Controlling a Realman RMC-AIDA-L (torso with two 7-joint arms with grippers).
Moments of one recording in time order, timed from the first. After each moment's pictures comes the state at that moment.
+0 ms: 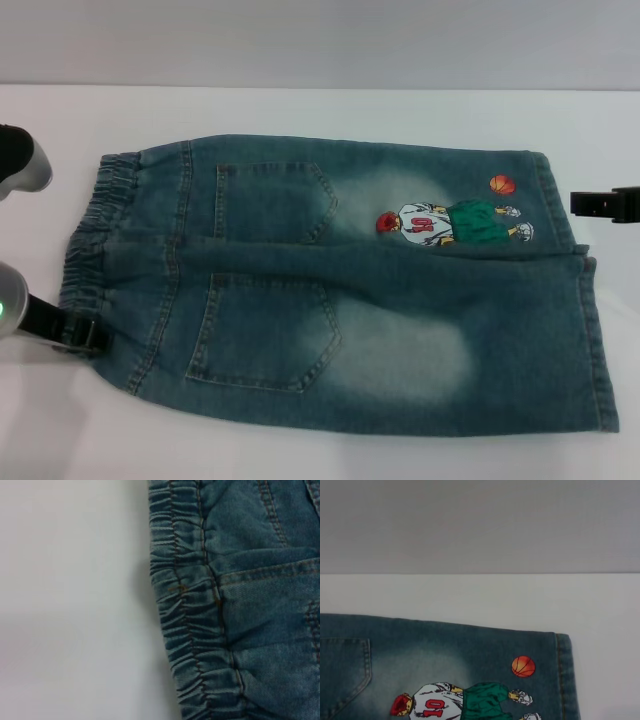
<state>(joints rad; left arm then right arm) -0.26 -2.06 -1.55 -1.59 2.88 -1.45 -0.01 0.10 2.07 1.64 1.89 -2.69 1.24 -0.01</state>
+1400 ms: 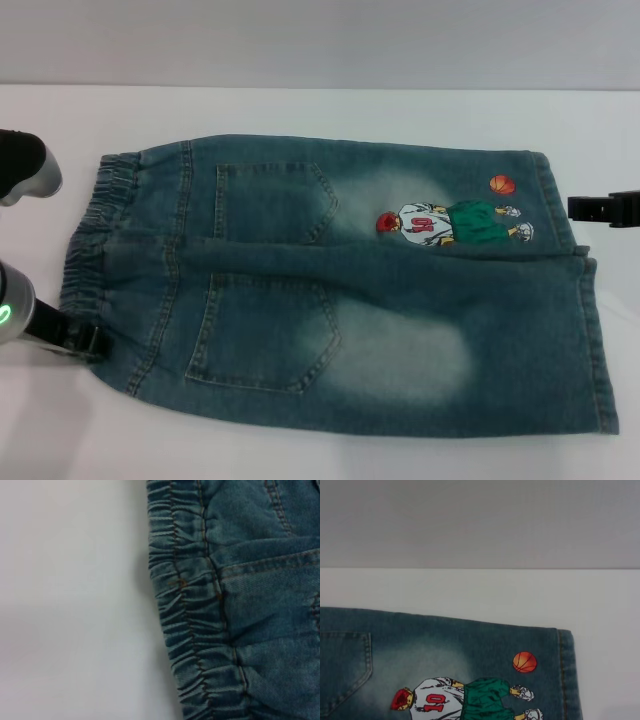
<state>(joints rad) -0.28 -2.06 -1.54 -1.55 2.89 -1.45 -0.02 0.10 2.07 1.64 1.88 -2.69 1.24 -0.03</state>
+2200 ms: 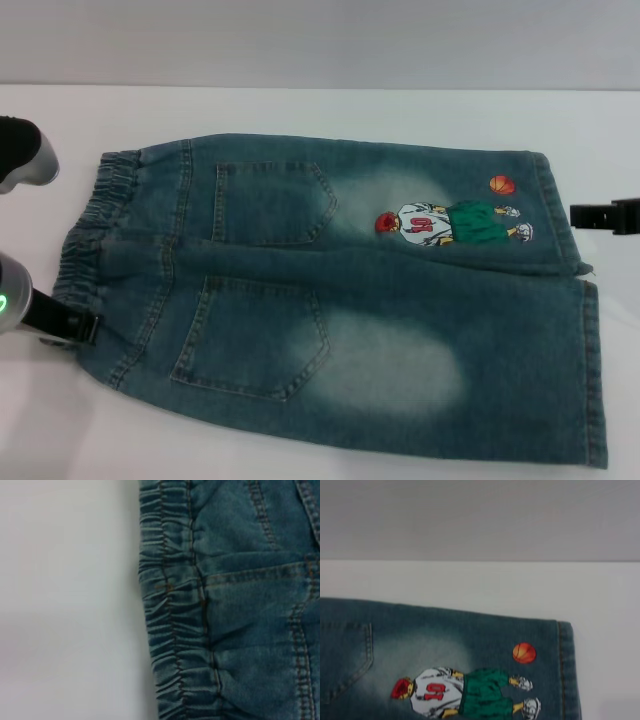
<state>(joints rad) -0.28 -2.06 -1.55 -1.60 2.88 -1.48 -0.01 0.11 2.07 1.64 1.89 -2.69 1.28 -0.03</state>
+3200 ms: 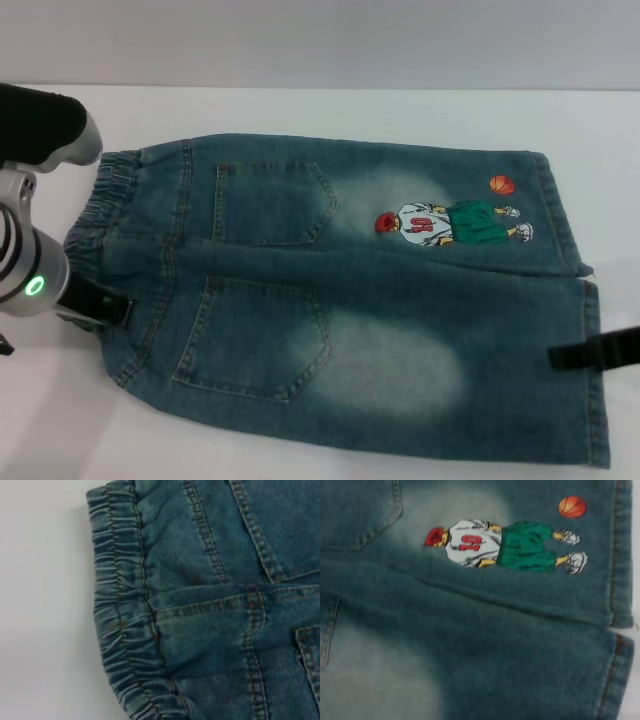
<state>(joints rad) -0.34 -2.06 -1.50 -1.62 2.88 -1.50 -0.04 0.07 2.07 1.56 1.88 -2.66 1.52 -0.05</state>
